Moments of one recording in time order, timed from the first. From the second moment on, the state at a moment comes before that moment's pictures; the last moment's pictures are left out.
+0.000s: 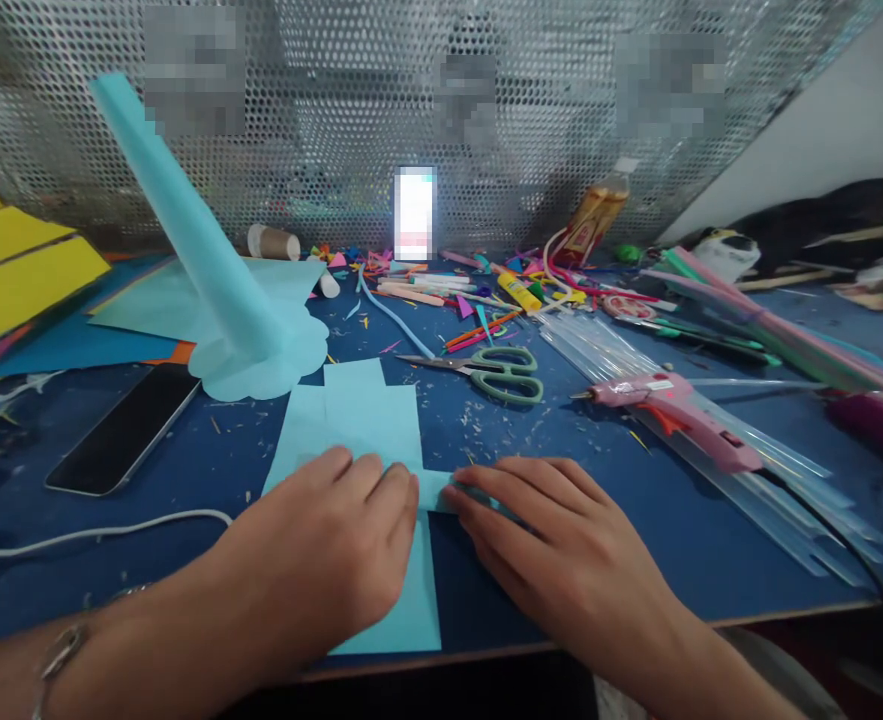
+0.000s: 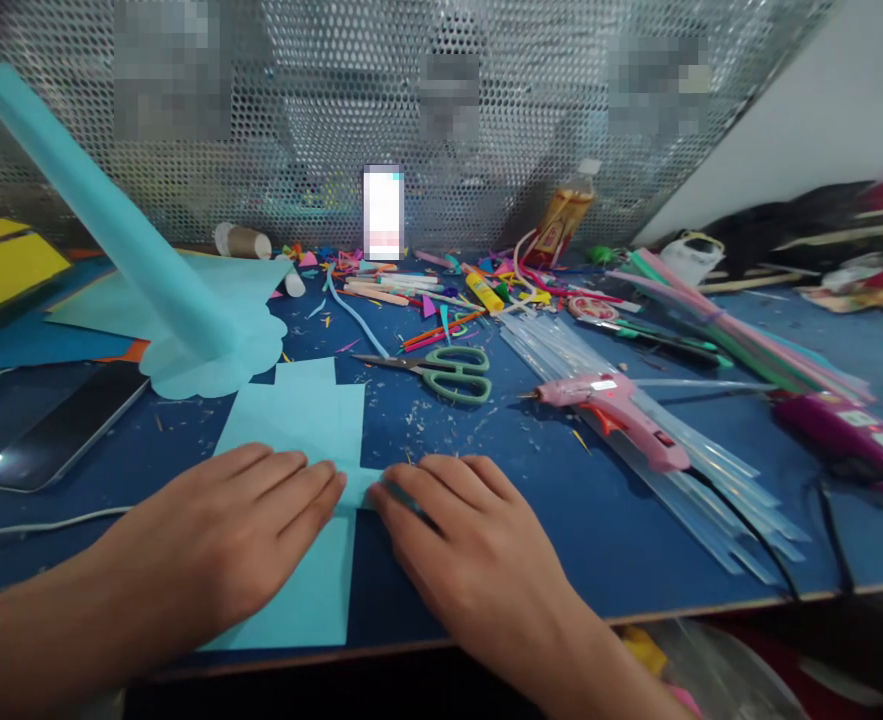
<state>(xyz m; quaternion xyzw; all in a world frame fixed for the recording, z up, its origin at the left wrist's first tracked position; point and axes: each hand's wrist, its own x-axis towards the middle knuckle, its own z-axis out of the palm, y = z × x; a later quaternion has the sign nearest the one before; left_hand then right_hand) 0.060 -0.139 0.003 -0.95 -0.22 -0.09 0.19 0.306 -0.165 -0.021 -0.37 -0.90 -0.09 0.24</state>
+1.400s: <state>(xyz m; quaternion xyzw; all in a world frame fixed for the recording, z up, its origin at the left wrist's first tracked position) 0.063 -0.150 -0.019 -0.94 -0.24 -0.04 0.24 0.300 -0.164 -0.020 -0.41 -0.89 -0.08 0.20</state>
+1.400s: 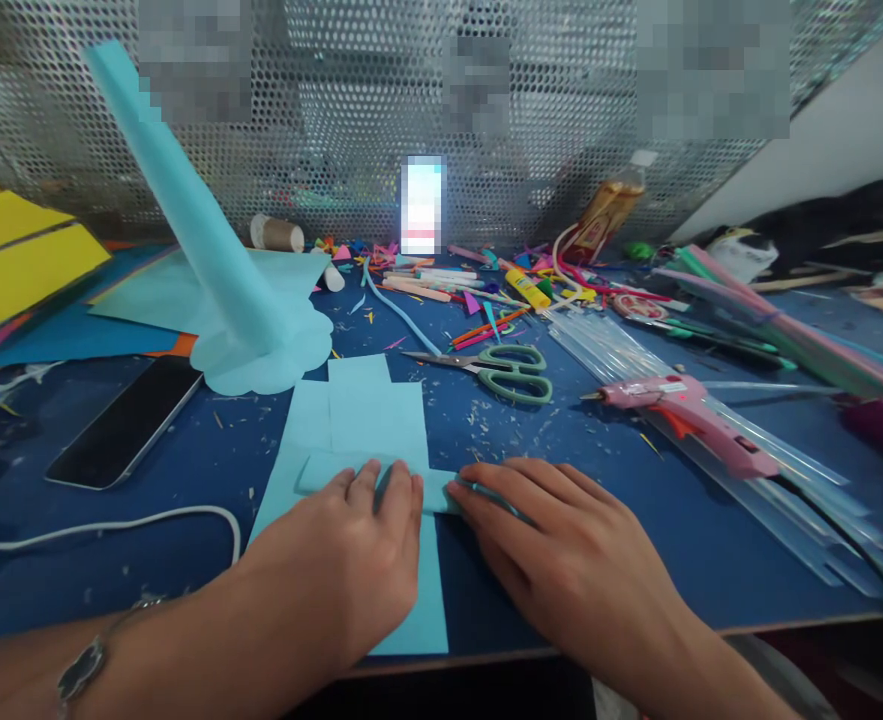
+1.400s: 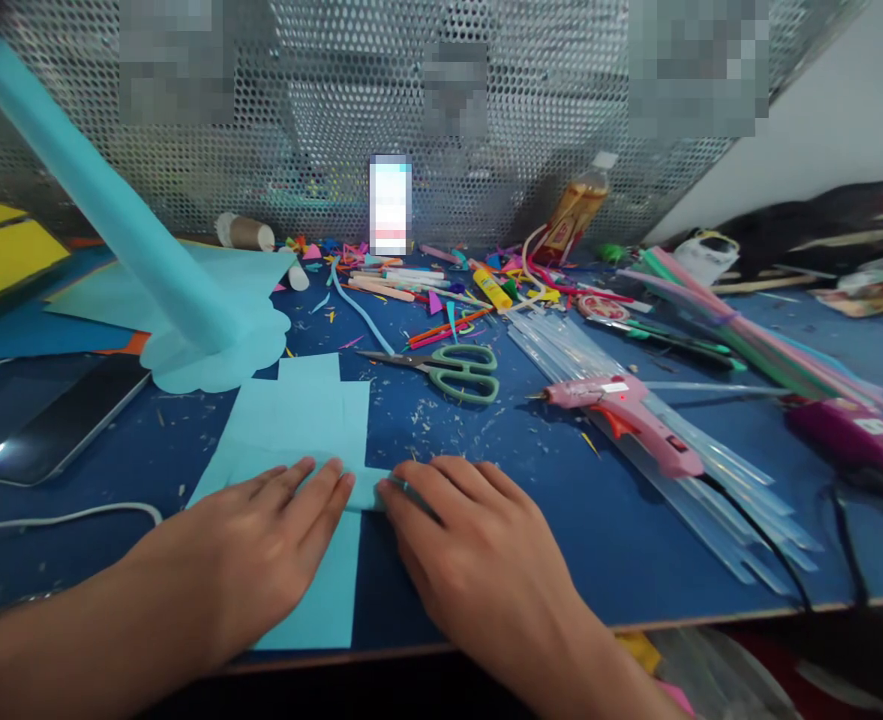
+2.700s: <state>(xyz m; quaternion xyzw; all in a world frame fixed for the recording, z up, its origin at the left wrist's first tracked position) 0.016 -0.140 -0.014 -0.96 -0.25 -0.03 0.08 0.341 -0.184 0.003 -0.39 -0.92 -0.06 0.05</state>
